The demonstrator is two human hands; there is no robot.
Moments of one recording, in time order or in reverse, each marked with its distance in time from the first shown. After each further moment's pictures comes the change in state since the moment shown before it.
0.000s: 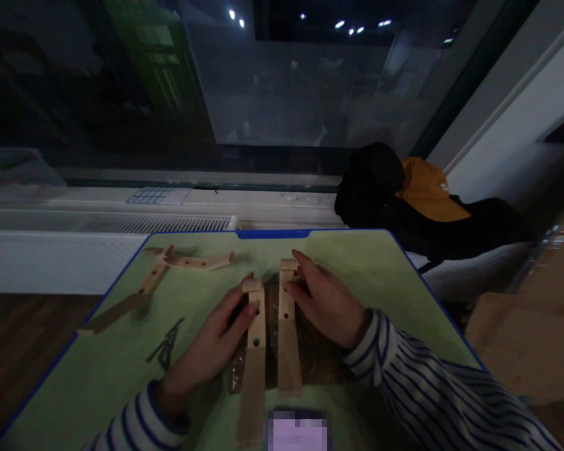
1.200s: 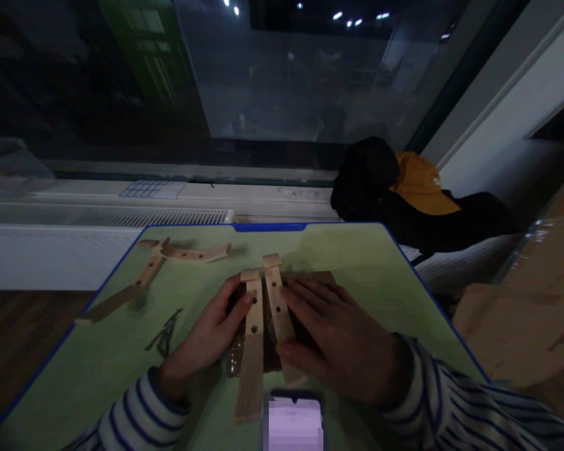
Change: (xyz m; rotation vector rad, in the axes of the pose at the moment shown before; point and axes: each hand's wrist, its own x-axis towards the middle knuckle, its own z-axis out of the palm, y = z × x) left_hand 0.000 0.003 0.002 -0.100 0.029 -0.042; right_hand -0.055 -0.032 -0.028 -0.492 -0.264 -0.375
